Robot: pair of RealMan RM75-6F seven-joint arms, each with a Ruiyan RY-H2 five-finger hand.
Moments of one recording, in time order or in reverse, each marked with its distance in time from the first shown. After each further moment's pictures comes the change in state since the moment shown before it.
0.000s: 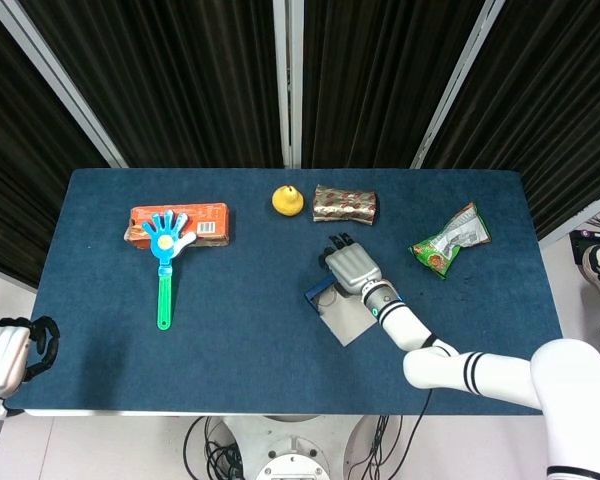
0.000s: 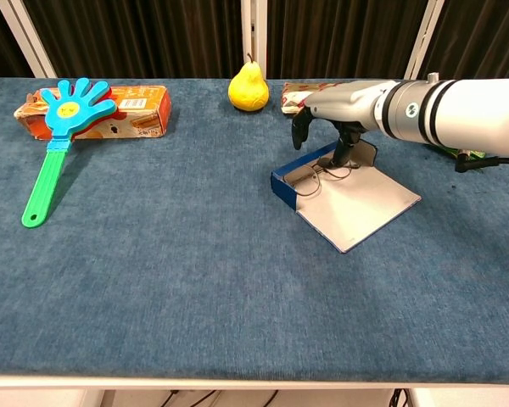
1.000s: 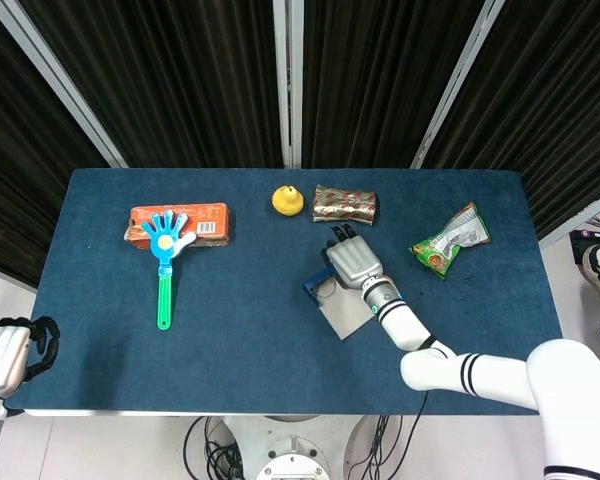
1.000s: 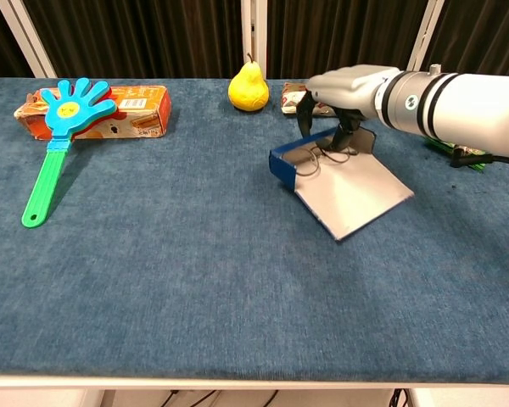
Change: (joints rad) left arm -0.001 0.000 0.000 0.000 -0.001 0.000 0.002; right arm -0.007 -0.024 0.001 0.004 -0.024 0.119 -0.007
